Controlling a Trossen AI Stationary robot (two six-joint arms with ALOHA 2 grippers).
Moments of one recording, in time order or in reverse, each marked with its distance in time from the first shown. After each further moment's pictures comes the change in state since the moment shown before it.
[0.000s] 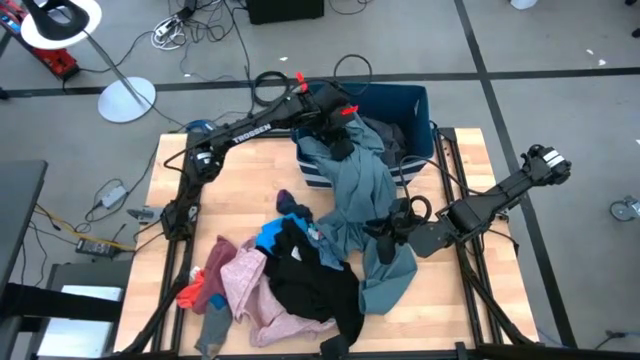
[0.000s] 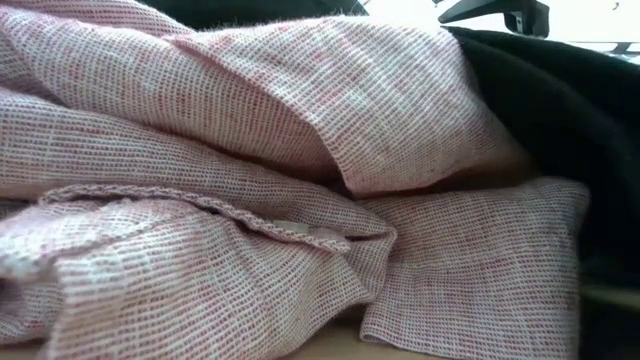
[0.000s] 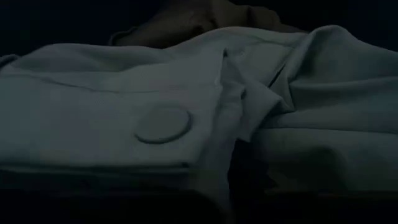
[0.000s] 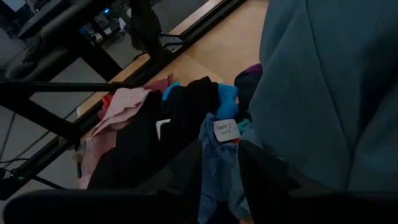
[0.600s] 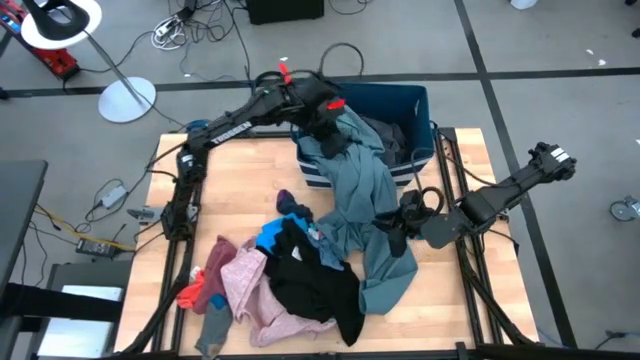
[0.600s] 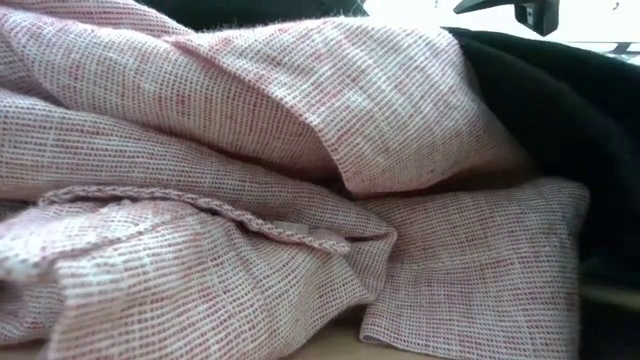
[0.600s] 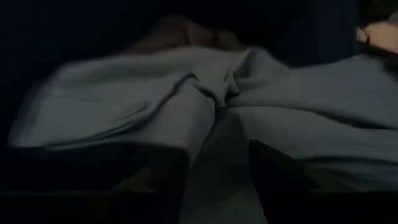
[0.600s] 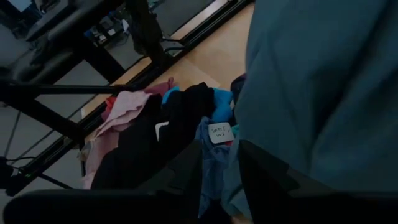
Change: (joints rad) left arm -0.026 -0.132 0.047 -0.133 0.008 -0.058; right arm 0.002 -0.109 0.000 -0.096 -0.005 -0.017
